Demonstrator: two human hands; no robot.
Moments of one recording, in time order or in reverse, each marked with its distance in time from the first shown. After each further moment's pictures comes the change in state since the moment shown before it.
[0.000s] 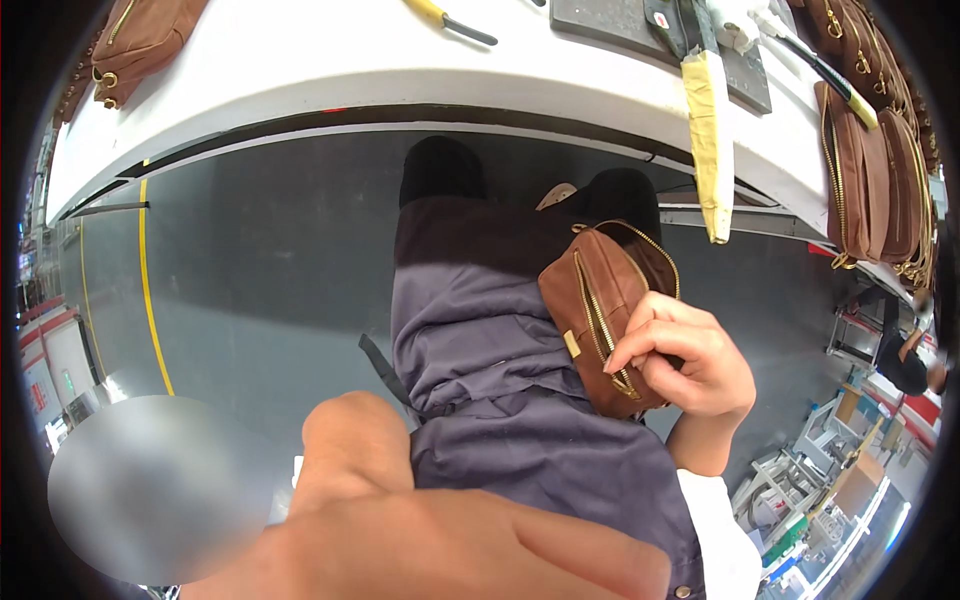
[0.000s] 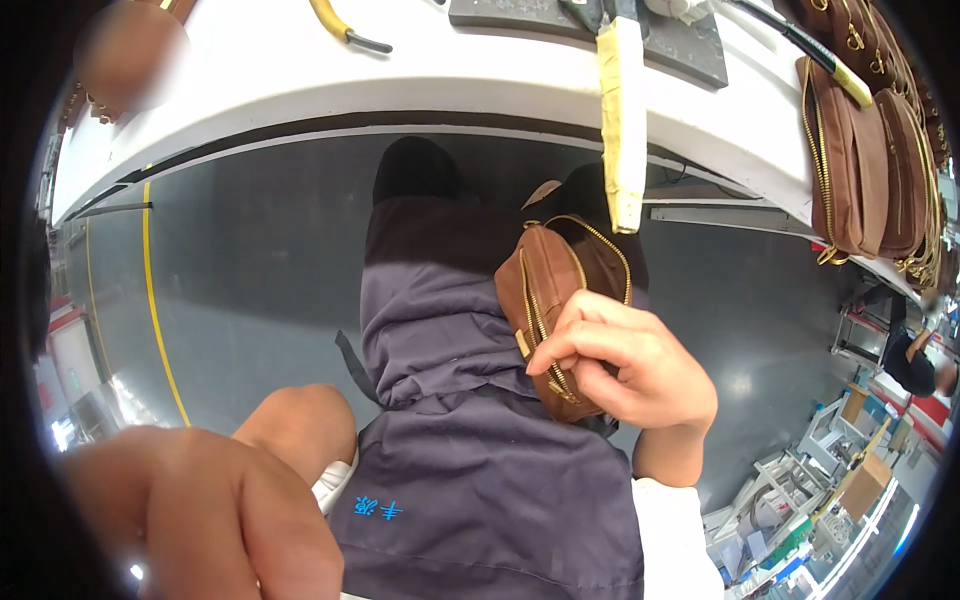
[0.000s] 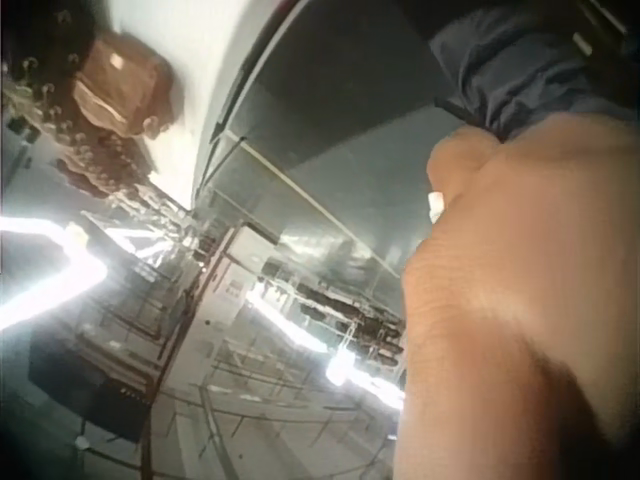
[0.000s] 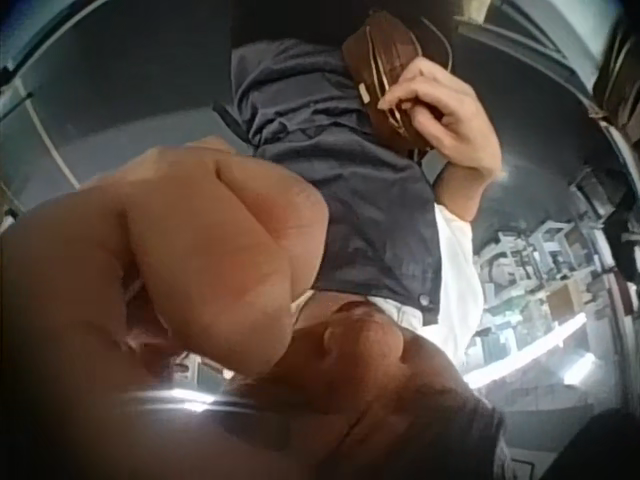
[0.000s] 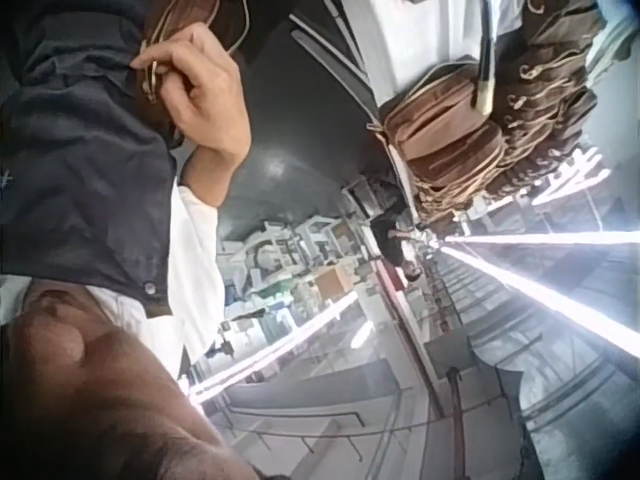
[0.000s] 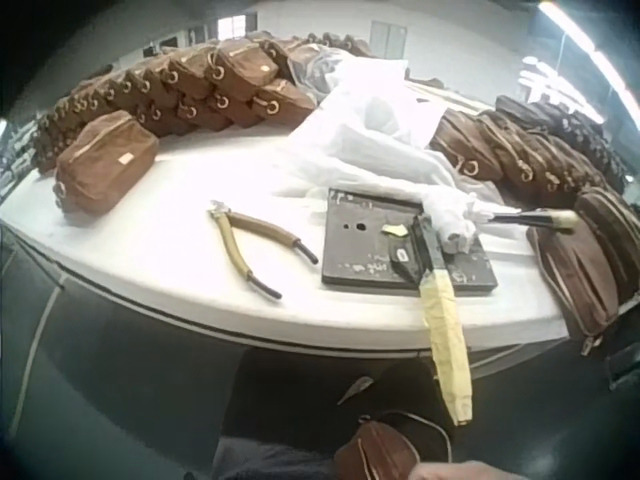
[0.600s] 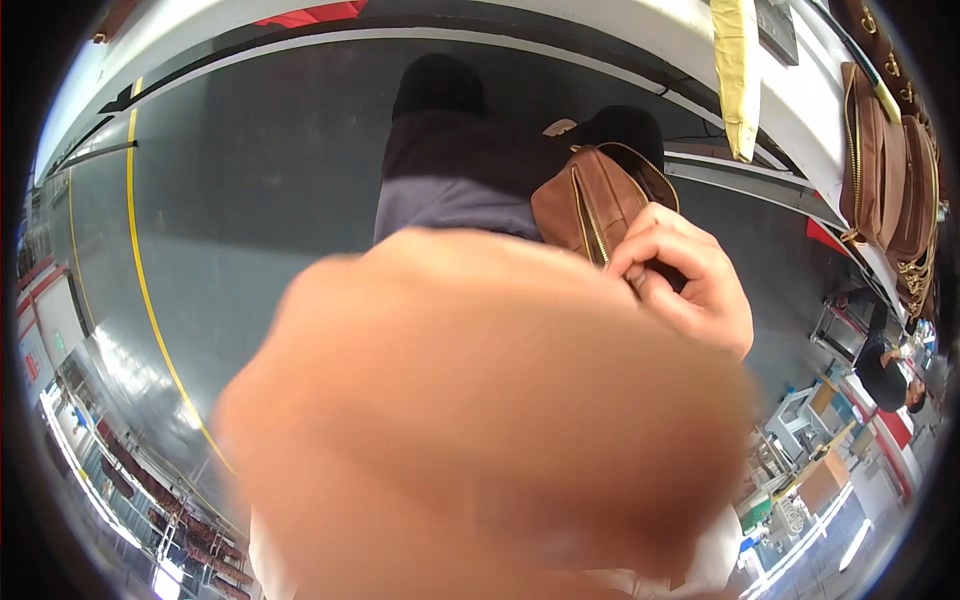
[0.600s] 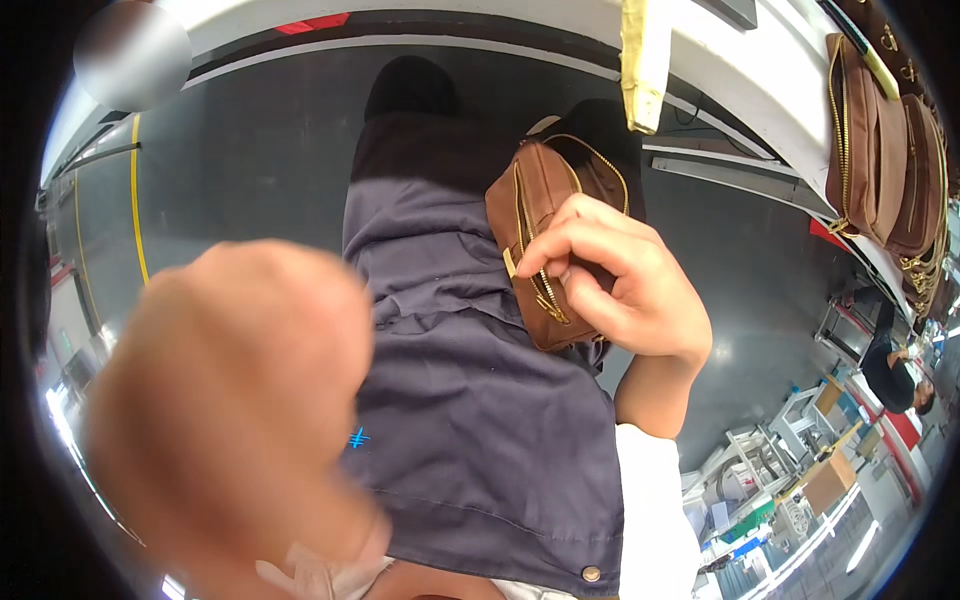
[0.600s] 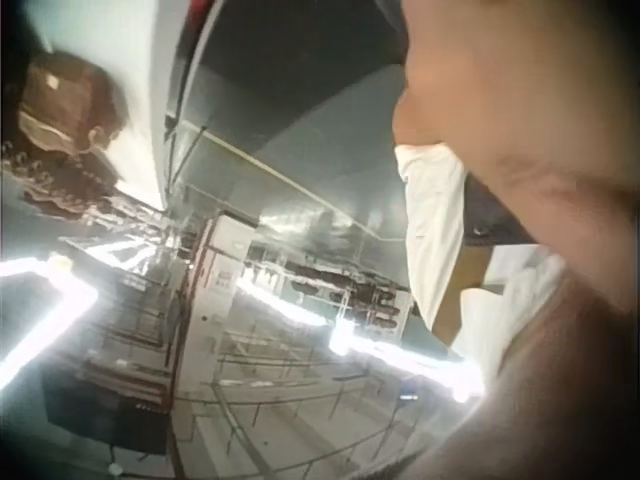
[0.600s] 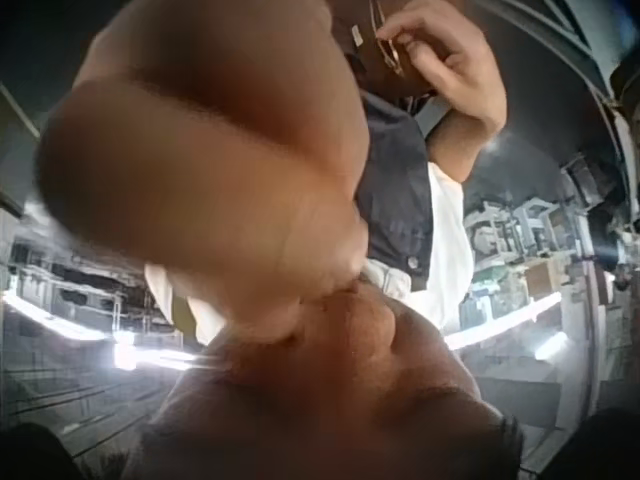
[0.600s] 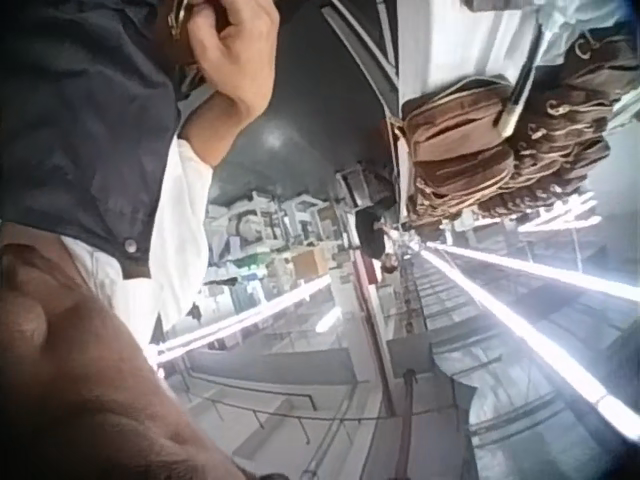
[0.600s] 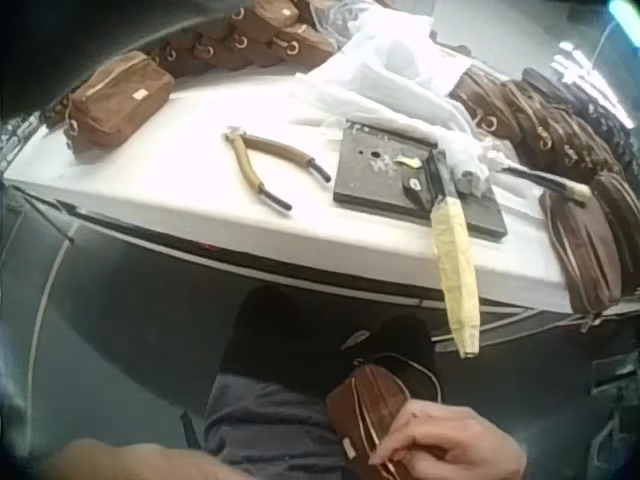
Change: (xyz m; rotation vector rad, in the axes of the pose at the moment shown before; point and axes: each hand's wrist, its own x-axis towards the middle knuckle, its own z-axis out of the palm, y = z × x) left_hand -0.002 -0.005 0.000 0.218 0.117 -0.269; right_hand 0.007 0.007 0.006 0.035 0.047 -0.026
